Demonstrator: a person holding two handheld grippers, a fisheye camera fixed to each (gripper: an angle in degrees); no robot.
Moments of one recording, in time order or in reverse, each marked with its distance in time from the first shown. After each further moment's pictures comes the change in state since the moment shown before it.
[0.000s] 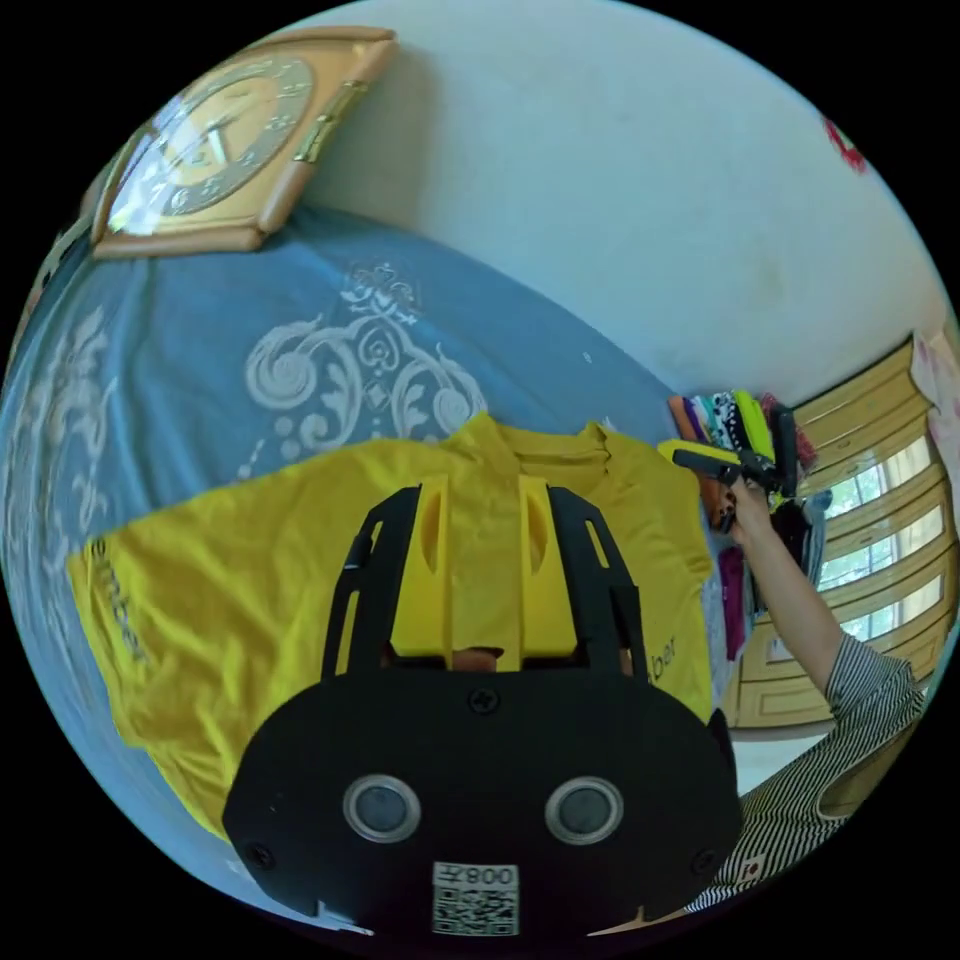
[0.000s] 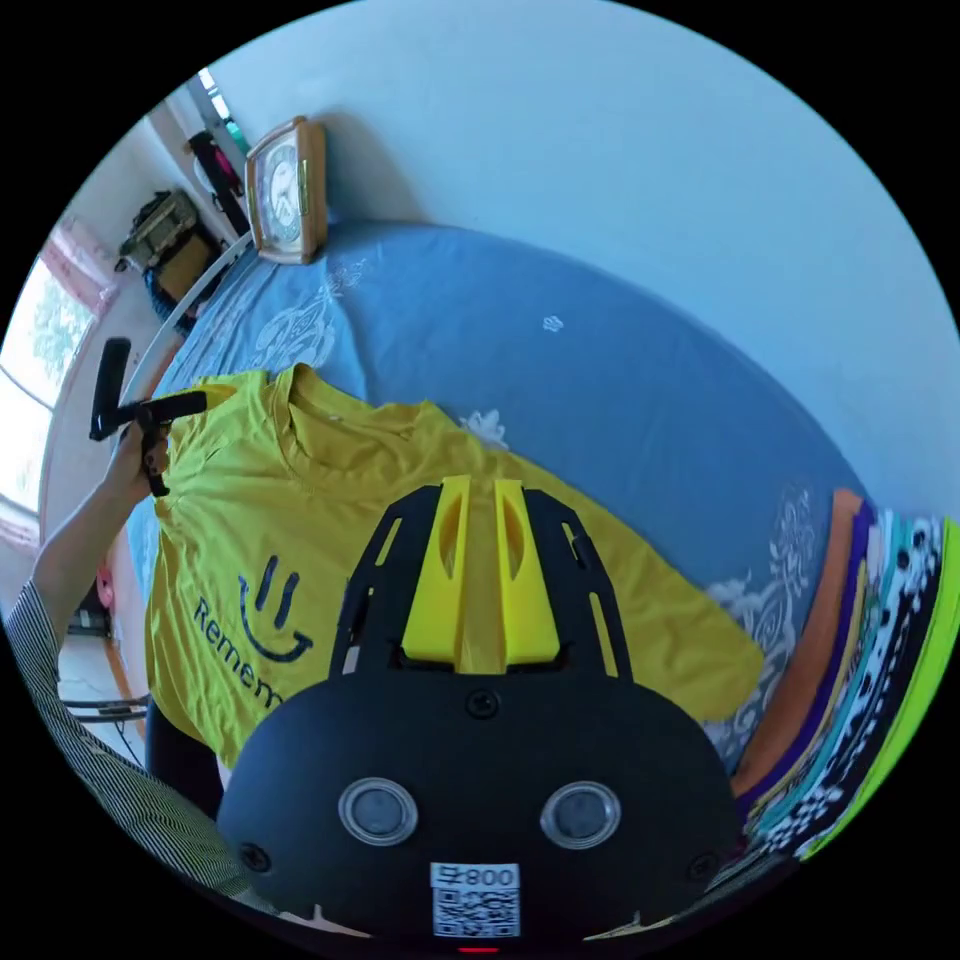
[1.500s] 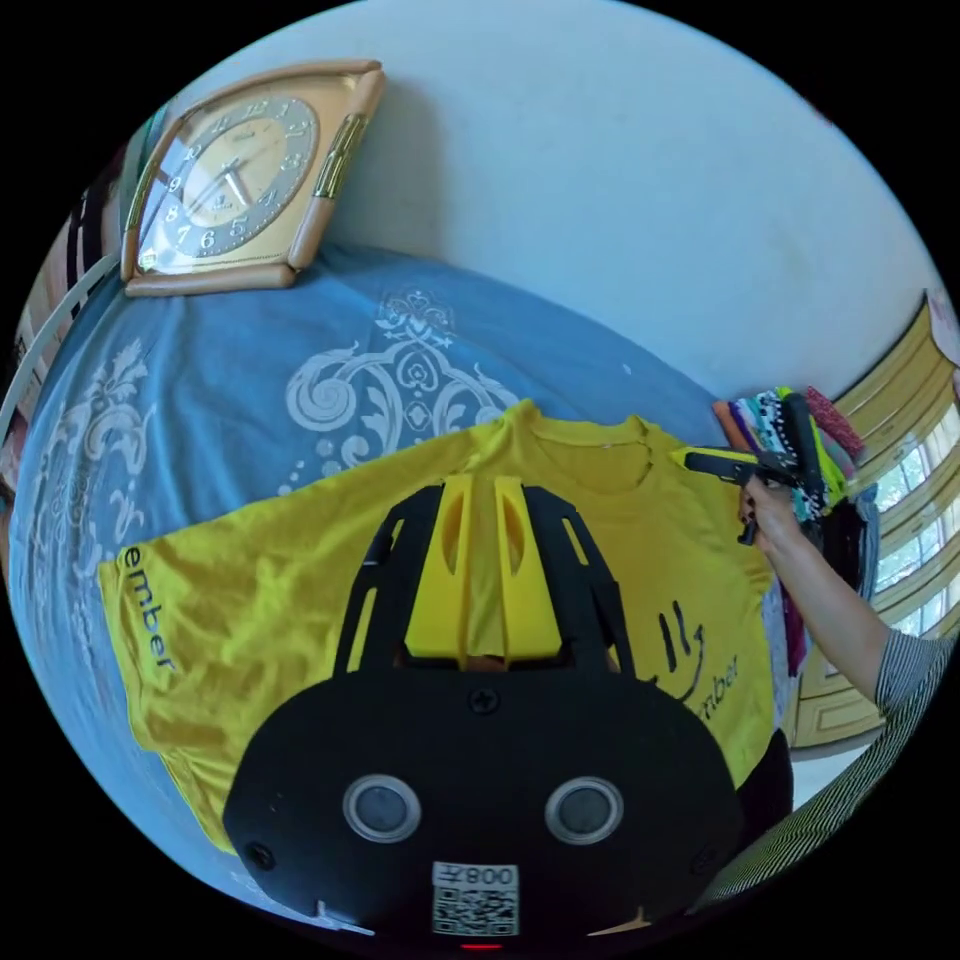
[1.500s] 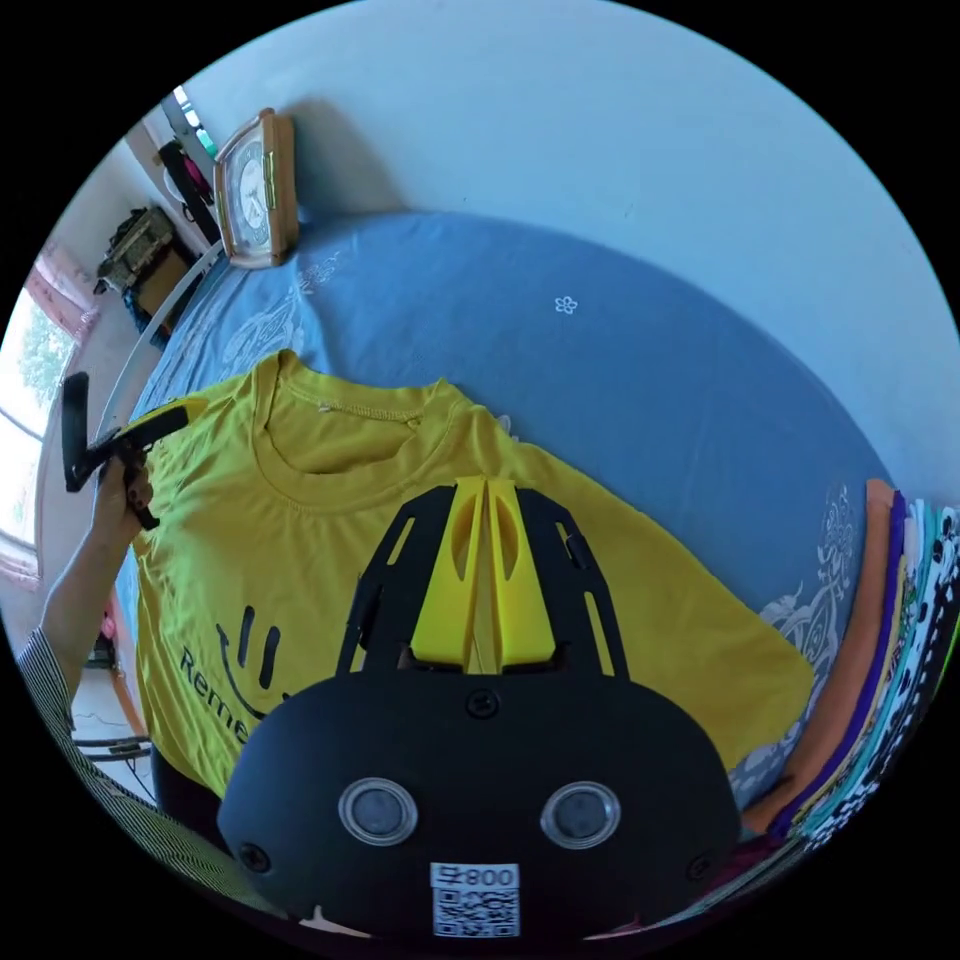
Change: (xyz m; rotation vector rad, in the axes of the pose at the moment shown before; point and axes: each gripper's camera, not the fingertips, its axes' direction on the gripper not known) left arm 0.060 0.218 -0.062 0.107 -0.143 0.031; right arm 0.058 0.074 -0.293 0.022 0.026 0.092
